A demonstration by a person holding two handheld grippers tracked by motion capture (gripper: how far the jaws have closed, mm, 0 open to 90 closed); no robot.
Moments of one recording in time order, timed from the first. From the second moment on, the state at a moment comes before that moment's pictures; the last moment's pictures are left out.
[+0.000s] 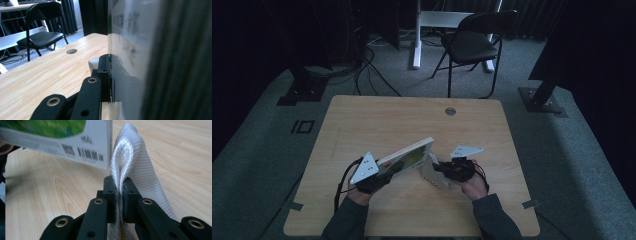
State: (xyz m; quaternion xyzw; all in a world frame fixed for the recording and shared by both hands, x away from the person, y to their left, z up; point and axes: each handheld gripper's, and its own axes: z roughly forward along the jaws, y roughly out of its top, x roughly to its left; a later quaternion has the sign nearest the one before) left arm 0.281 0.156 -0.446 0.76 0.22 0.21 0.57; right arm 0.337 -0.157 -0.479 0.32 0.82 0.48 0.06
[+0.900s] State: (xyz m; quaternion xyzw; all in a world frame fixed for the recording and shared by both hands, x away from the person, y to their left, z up) left arm 0.283 0.147 -0.458 0.78 0.22 0.22 0.54; right arm 0.325 -0.168 -0.447 0.31 0.79 0.53 0.09
